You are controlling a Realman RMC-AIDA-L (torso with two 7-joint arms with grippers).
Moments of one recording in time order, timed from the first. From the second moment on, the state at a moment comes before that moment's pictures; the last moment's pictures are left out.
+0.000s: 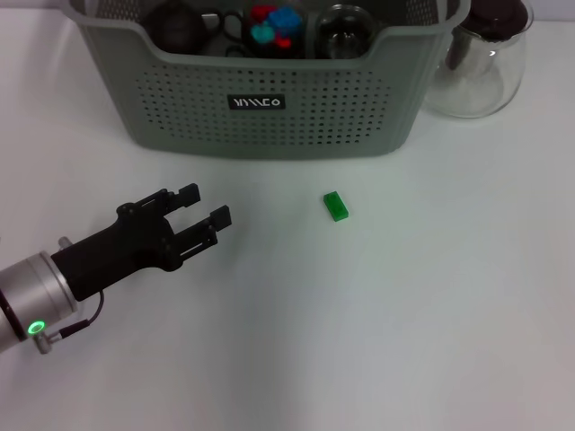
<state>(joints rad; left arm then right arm) -0.37 -2.17 0.23 0.35 2.10 1.49 -1.02 1.31 2.10 -1.39 -0.57 -2.66 -0.73 2.79</state>
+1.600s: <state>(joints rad) -0.36 -2.17 0.23 0.35 2.10 1.48 -1.02 0.62 2.10 -1.27 -1.79 -2.40 -1.88 2.57</state>
